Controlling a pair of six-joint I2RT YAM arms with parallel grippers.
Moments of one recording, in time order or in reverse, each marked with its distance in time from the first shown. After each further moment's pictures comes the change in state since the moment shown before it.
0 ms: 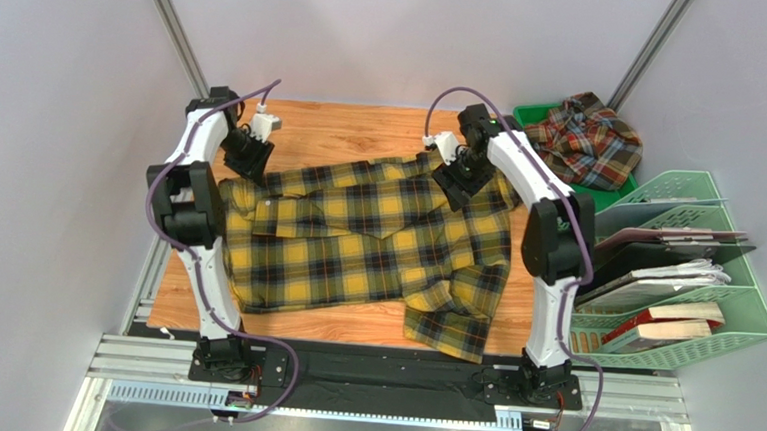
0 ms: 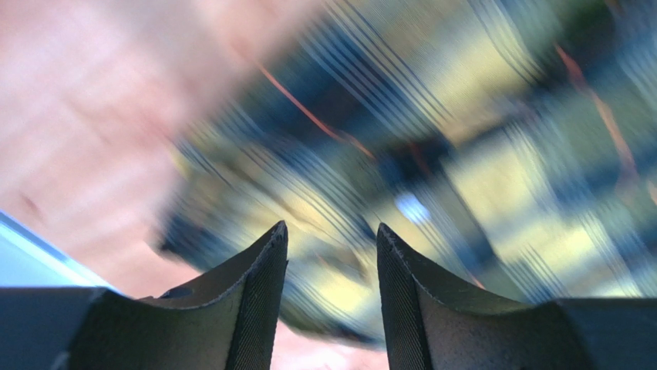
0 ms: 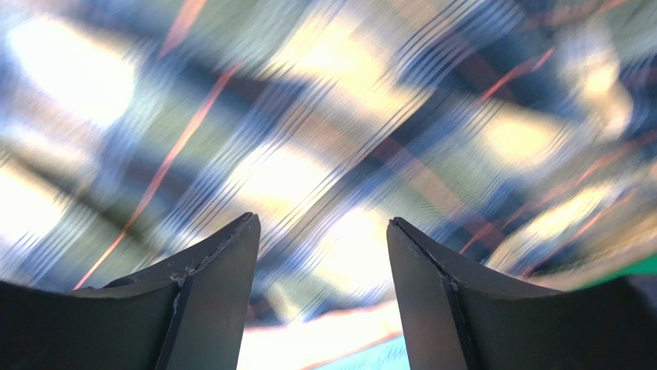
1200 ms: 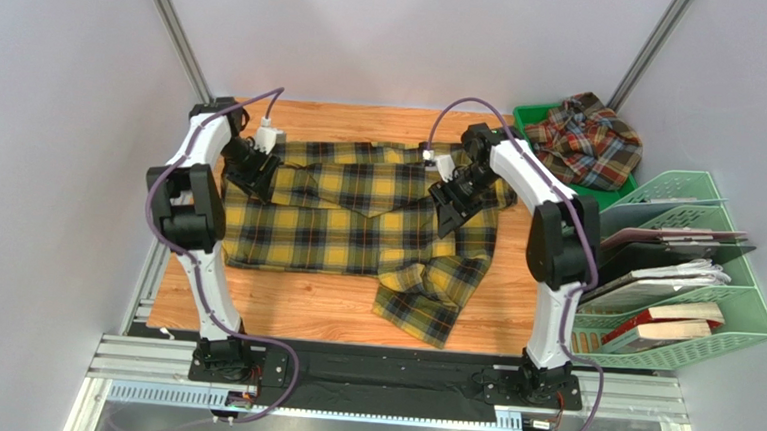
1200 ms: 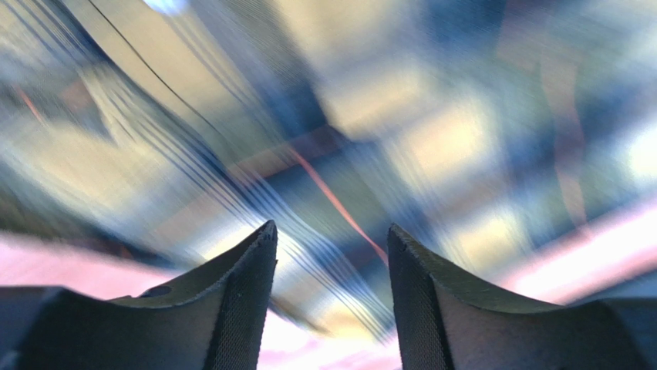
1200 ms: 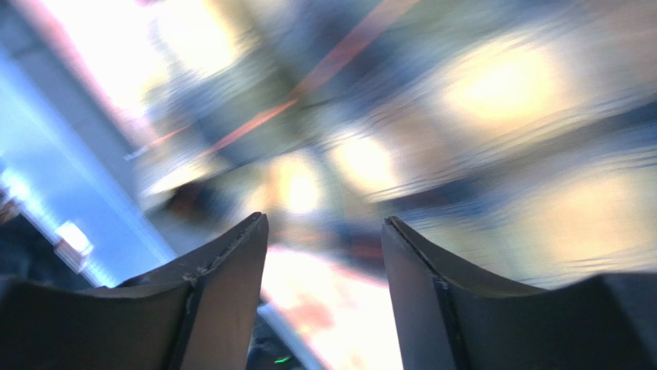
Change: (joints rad) left arm -0.018 -0.012 -0.075 -0.104 -0.002 -0.034; right arm -0.019 -0.017 -0.096 -0.164 -0.347 0.040
